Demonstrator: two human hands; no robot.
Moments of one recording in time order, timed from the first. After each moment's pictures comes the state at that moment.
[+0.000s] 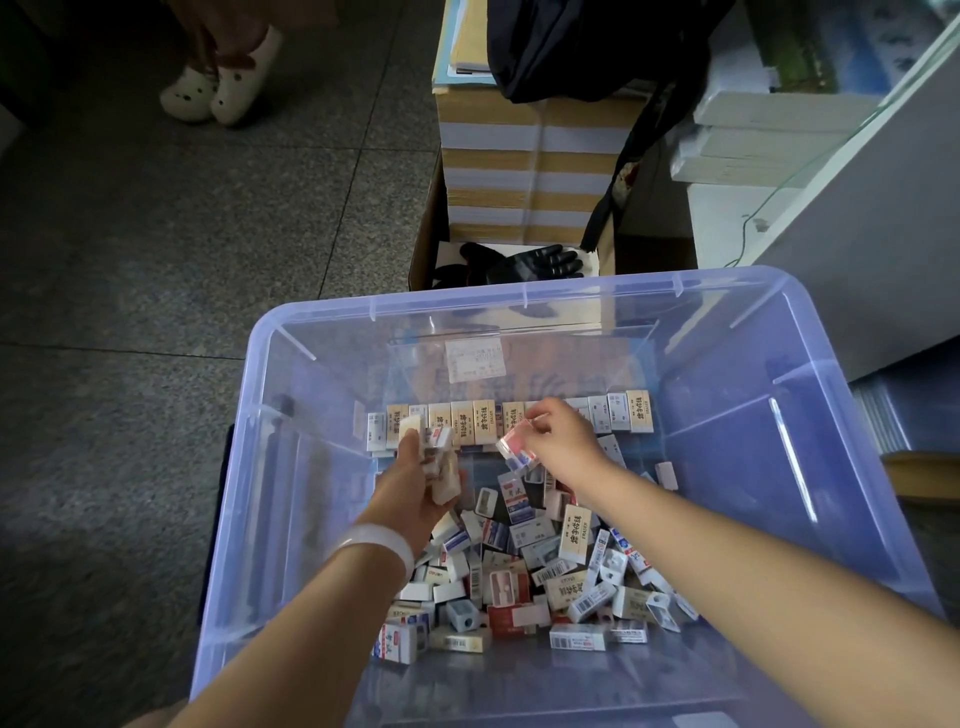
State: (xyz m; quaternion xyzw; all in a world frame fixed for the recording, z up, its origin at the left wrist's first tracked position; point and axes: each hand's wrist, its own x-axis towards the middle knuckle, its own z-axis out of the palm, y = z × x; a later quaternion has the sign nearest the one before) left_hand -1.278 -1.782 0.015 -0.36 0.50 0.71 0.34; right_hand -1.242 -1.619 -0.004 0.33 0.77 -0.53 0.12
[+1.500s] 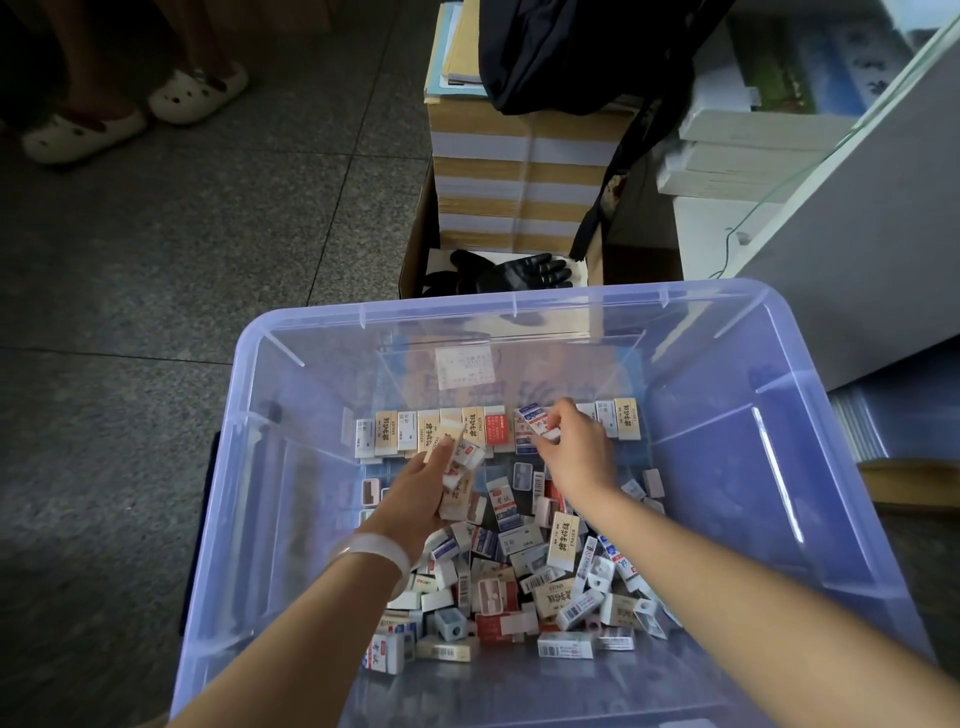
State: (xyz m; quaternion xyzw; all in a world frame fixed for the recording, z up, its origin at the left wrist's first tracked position) left_hand -1.271 -1.778 0.014 -0.20 0.64 0.61 0.43; right_hand -1.227 -1.608 -0.014 0.31 0.89 -0.33 0.03
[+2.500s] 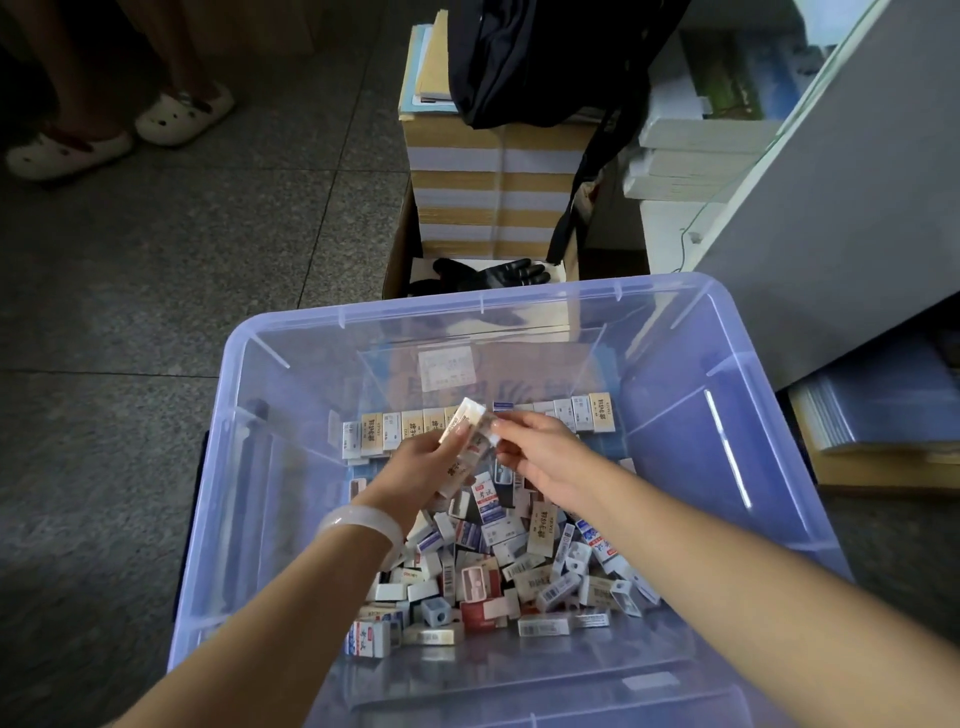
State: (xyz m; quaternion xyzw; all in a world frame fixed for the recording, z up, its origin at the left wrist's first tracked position) left_hand -1.275 -1.760 0.041 -0.04 0.73 0.53 0.43; right_hand -1.228 -1.618 0.036 0.39 0.50 -0.76 0.13
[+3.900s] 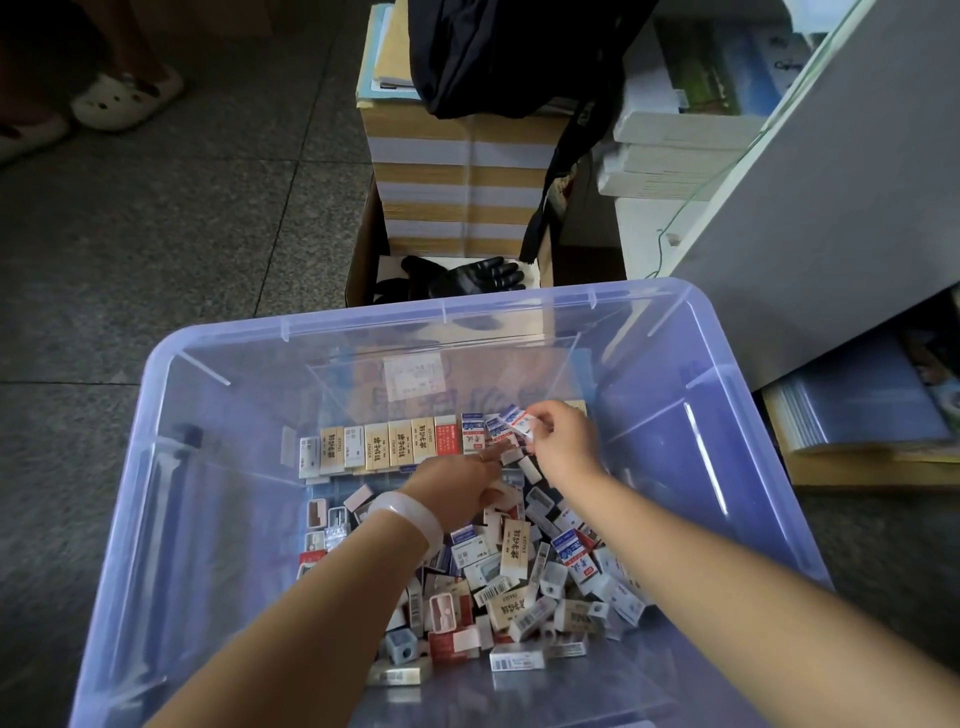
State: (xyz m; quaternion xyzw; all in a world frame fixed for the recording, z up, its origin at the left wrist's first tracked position) left_hand -1.282 -1.702 0.002 0.48 0.81 -0.01 0.35; right_hand -1.226 -1.570 -0.005 0.40 0.81 -0.43 0.02
